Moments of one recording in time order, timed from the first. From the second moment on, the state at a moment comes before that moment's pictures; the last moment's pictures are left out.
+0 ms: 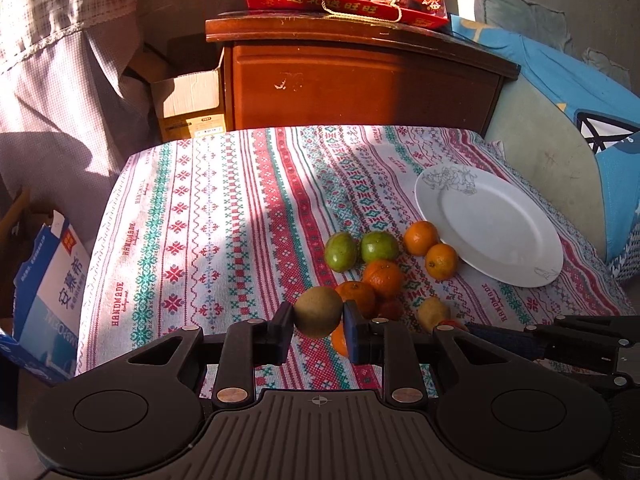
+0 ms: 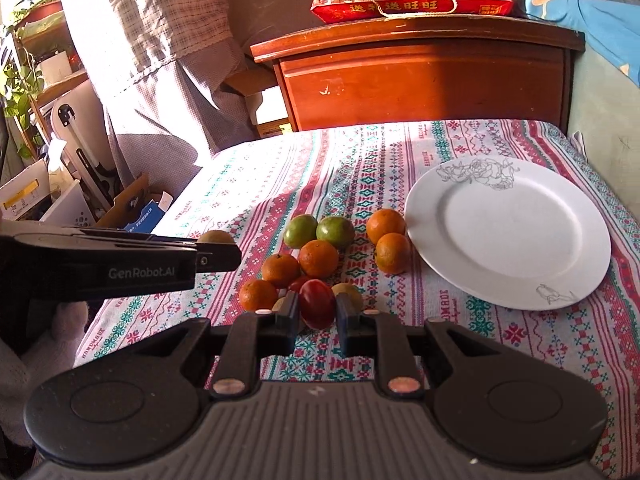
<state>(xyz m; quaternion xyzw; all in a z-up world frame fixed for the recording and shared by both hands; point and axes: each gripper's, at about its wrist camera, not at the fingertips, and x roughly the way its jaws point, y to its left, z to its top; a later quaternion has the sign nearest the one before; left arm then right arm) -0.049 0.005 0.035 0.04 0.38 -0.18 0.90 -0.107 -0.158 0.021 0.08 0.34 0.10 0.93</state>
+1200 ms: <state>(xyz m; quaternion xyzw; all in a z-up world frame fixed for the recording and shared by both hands) 0.009 -0.117 0.024 0.01 0.38 -0.30 0.87 -0.080 -0.267 0.005 0.21 0.34 -0.08 0.91</state>
